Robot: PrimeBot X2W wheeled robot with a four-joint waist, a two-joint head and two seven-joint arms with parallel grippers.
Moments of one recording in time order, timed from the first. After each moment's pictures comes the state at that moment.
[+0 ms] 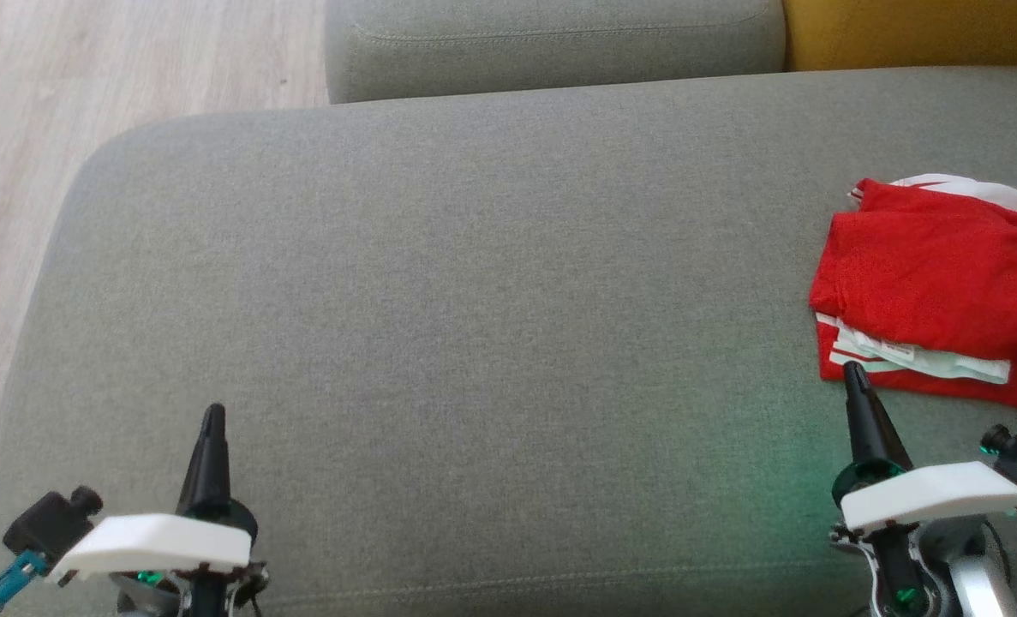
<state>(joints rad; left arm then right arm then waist) 0.04 0.06 -0.03 0.20 -0.93 -0.12 -0.10 -0.04 -0.04 -0.07 0.25 0.83 0.13 -0.08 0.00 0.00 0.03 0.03</state>
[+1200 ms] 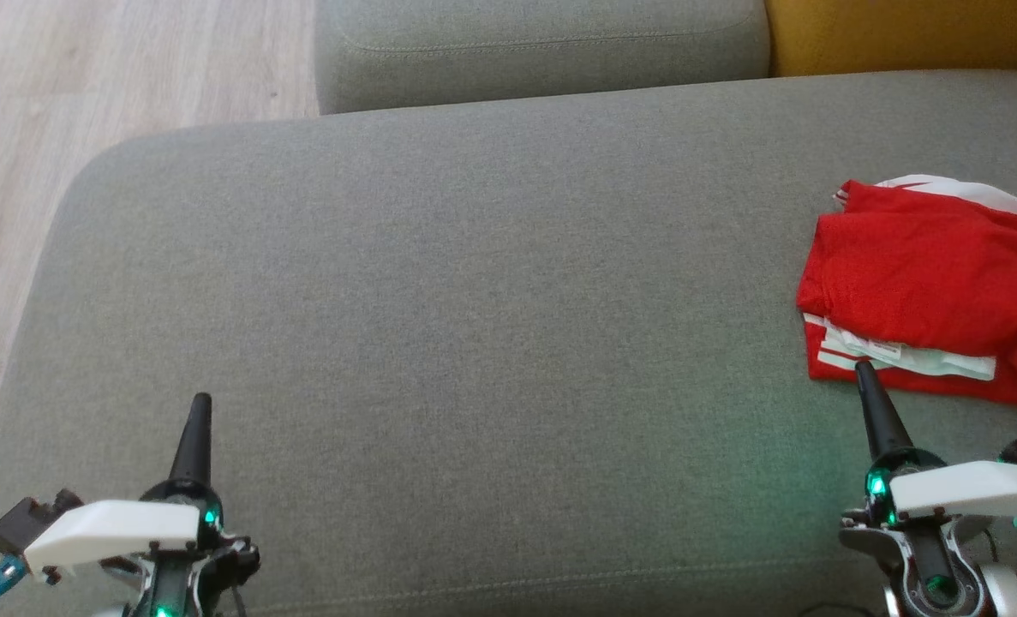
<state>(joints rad) -0.01 0.06 0.01 0.24 -1.32 -0.12 0.00 -0.05 -0.04 -0.10 0.26 1.26 0.13 0.02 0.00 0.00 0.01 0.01</state>
